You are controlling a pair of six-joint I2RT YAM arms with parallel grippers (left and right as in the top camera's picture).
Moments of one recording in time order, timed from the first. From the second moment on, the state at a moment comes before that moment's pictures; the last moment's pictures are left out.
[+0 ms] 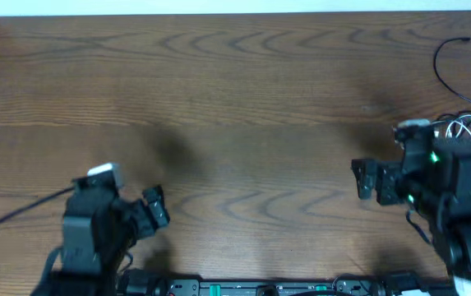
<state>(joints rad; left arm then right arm) -0.11 0.56 0.94 -1.18 -0.03 -0.41 0.13 0.82 1.02 -1.00 -0.14 0.11</state>
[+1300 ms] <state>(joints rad) -0.11 0.43 0.94 -1.18 -0.03 -0.41 0.13 0.63 0.86 -0.86 -0.06 -0.02</state>
